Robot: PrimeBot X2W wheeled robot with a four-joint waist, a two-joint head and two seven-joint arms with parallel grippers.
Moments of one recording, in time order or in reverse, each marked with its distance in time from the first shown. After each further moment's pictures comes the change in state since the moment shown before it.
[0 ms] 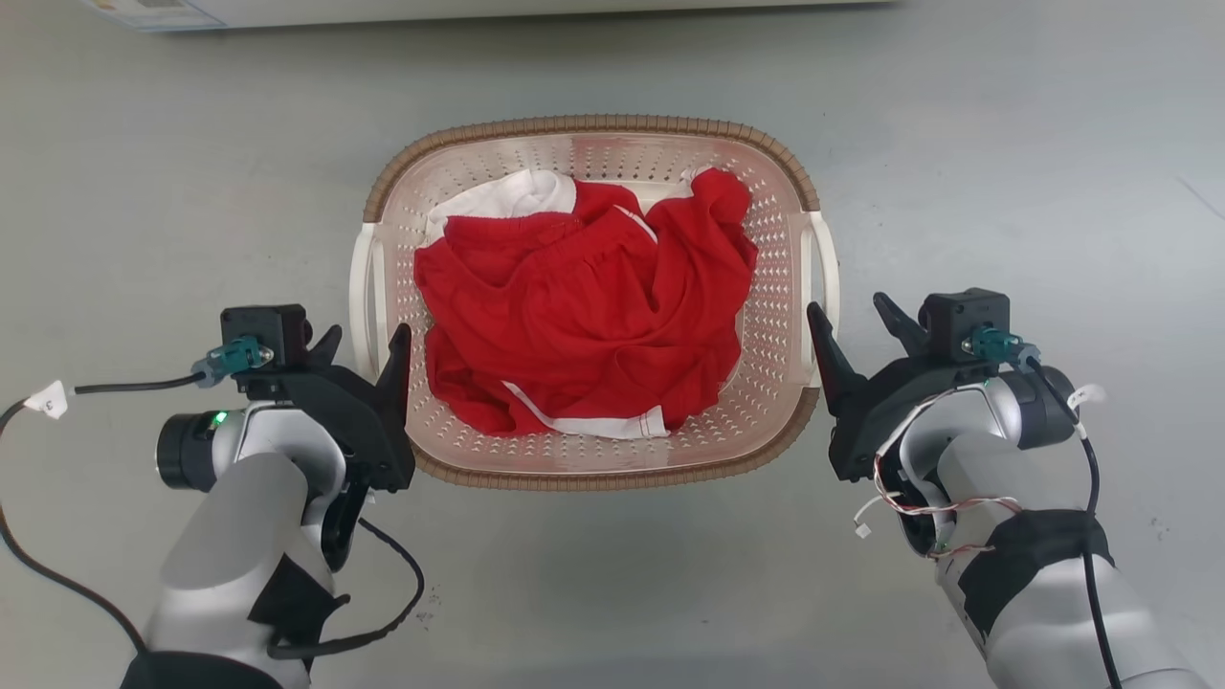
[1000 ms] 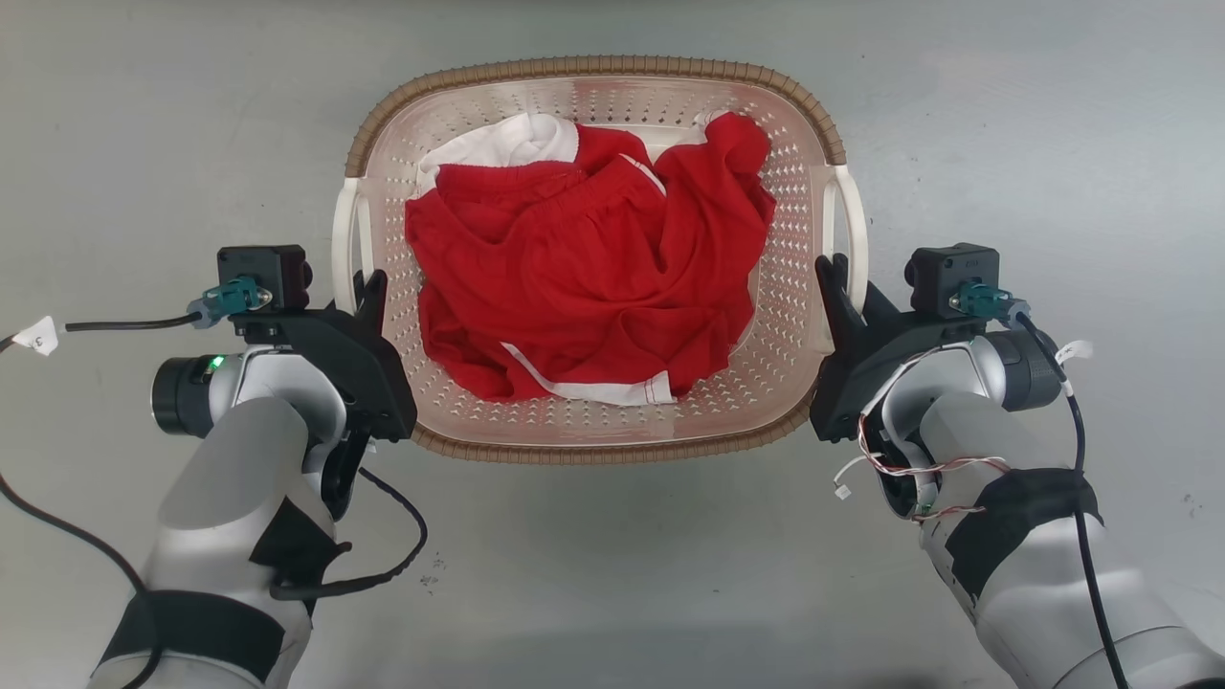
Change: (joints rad) left arm -0.139 -0.017 -0.020 0.128 0.000 -0.016 -0.028; right arm -0.097 0.001 0.138 0.032 0.143 -0.028 -0.003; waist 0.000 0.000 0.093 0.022
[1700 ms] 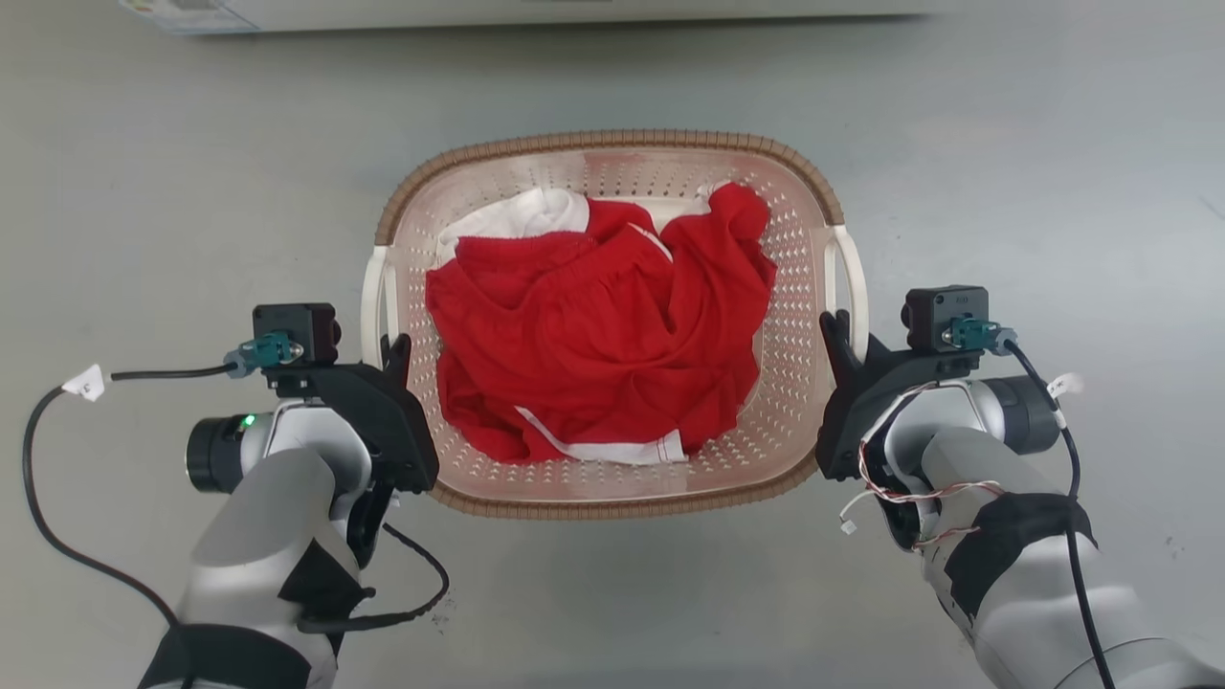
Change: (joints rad) left arm 0.034 -0.034 -0.005 0.075 -0.019 -0.006 -0.010; right arm -0.005 0.013 0.036 0.129 0.052 0.003 0.007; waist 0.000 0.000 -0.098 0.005
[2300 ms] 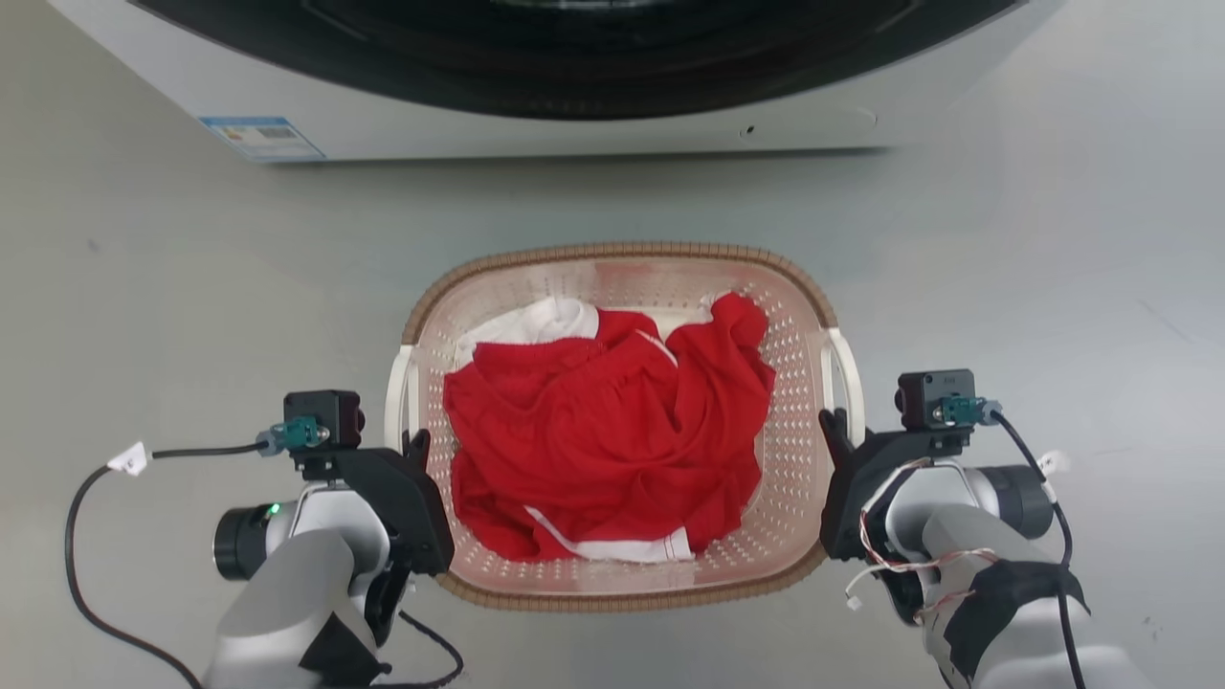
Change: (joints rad) left arm 0.106 -0.022 -0.005 0.023 -0.024 -0.002 0.021; right arm 0.079 0.014 0.021 0.085 0.049 0.026 0.035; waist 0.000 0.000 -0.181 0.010
